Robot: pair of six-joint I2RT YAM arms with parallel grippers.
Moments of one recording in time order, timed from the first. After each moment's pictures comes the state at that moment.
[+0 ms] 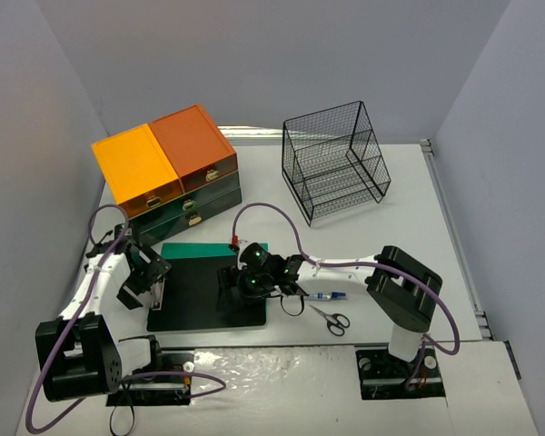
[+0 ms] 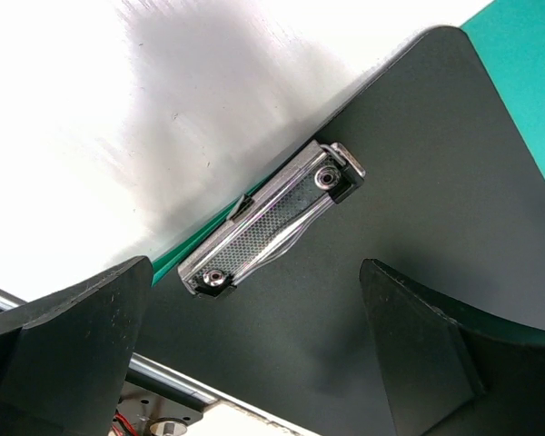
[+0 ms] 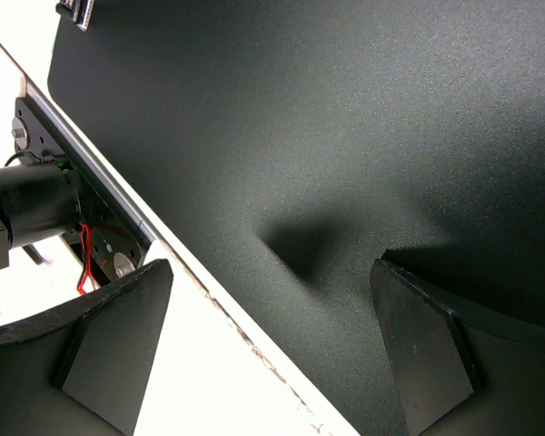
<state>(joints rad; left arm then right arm) 0.14 1.18 0.71 -0.88 -0.09 -0.74 1.07 1.77 0.97 -0.02 -0.24 0.73</state>
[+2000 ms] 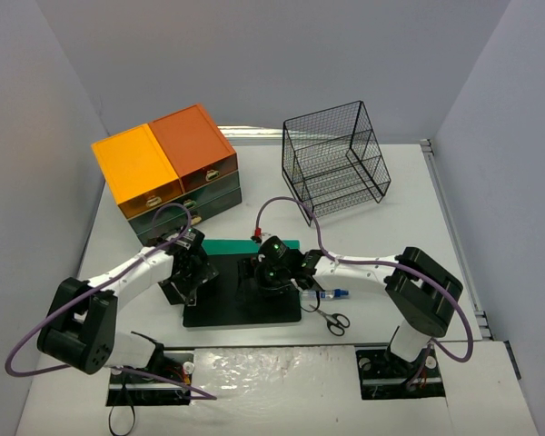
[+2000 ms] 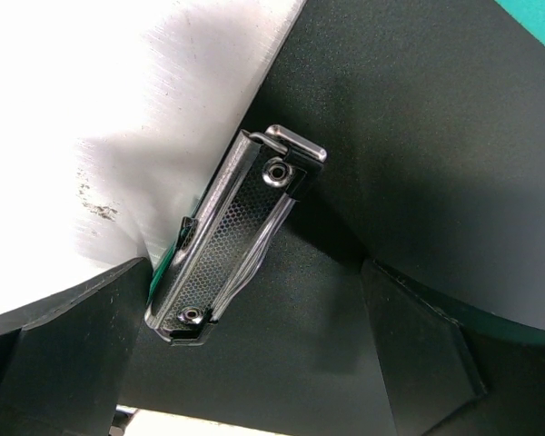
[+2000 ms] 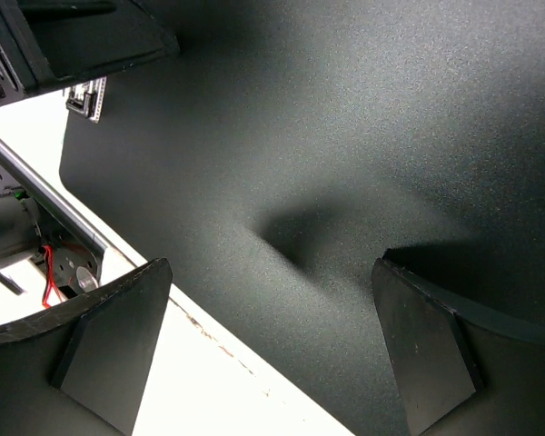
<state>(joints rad) -0.40 1.36 0.71 -0.72 -0.09 -0.98 0.99 1.66 0.87 -0.08 -0.19 0.76</state>
